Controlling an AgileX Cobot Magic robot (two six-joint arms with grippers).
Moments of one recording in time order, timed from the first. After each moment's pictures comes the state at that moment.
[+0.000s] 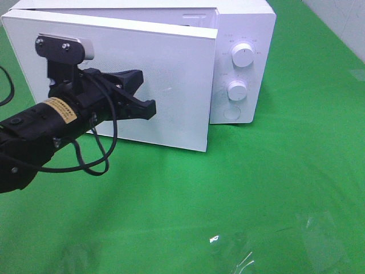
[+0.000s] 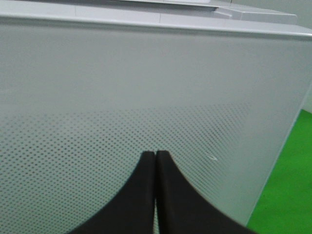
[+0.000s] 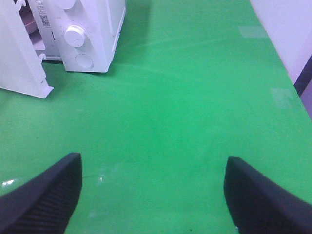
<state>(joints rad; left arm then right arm) -0.65 1.83 -0.66 -0.07 -0.98 -0.08 0.06 0.00 -0.51 -0.05 1.02 0.05</state>
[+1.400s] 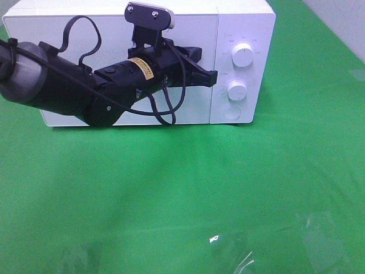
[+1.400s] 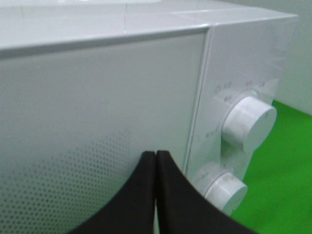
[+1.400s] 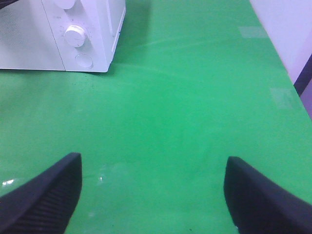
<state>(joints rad) -0.69 2.08 -1.18 0.00 -0.63 -0.07 0.06 0.00 -0.51 -0.05 1.02 0.05</state>
